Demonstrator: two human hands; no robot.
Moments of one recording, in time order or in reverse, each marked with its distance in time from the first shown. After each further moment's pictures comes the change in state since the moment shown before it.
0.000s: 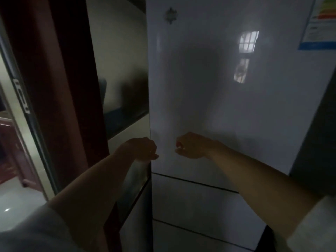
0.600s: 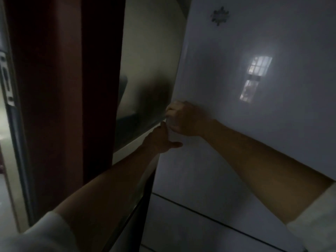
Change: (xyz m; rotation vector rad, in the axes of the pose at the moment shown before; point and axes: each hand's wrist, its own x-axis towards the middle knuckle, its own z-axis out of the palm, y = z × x) left_hand 0.107 -0.035 -0.009 -0.802 0.547 -0.133; right_hand 0.144 -0.018 -0.084 -0.383 0.369 -0.267
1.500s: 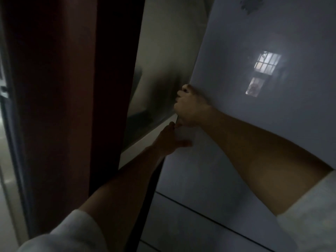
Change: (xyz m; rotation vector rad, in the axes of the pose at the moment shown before) left_hand 0.018 -0.026 0.021 -0.328 -0.062 -0.006; right_hand 0.057 -0.001 0.001 -0.563 -0.283 -0.077
